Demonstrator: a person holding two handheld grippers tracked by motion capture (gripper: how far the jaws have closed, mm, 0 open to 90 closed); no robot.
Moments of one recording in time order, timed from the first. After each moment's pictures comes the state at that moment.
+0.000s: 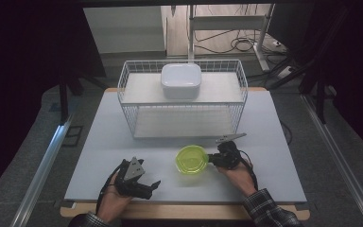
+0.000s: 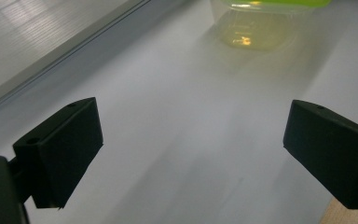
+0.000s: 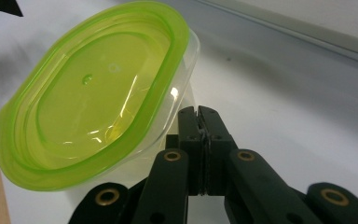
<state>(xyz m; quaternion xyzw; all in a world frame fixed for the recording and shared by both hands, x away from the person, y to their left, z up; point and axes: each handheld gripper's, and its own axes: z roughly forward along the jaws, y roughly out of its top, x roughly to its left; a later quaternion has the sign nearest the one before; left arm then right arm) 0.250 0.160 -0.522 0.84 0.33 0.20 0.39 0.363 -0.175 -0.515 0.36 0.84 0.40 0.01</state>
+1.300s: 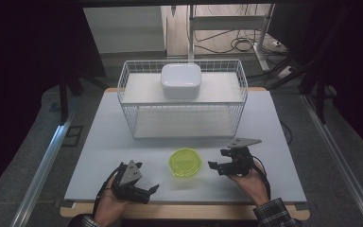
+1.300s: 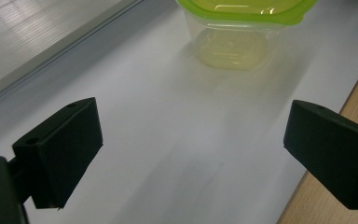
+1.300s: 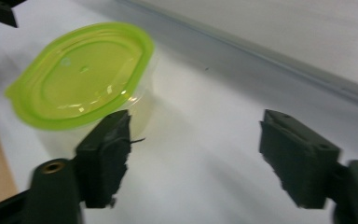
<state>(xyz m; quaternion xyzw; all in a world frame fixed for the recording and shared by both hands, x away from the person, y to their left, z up) 0.235 0.165 -0.517 0.84 0.32 0.19 0.40 0.331 -0.203 -0.491 0.35 0.83 0.42 0.08</state>
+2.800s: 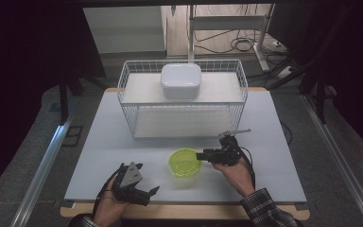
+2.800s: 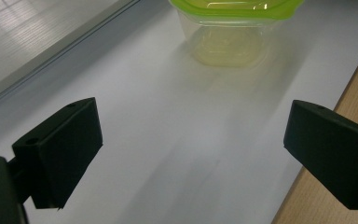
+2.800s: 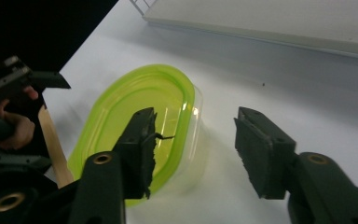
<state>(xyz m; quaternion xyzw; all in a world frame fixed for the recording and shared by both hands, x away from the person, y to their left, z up) 0.233 0.163 -0.519 0.84 0.31 0.20 0.40 0.363 -0.171 -0.493 0.43 0.78 0.45 -0.08</state>
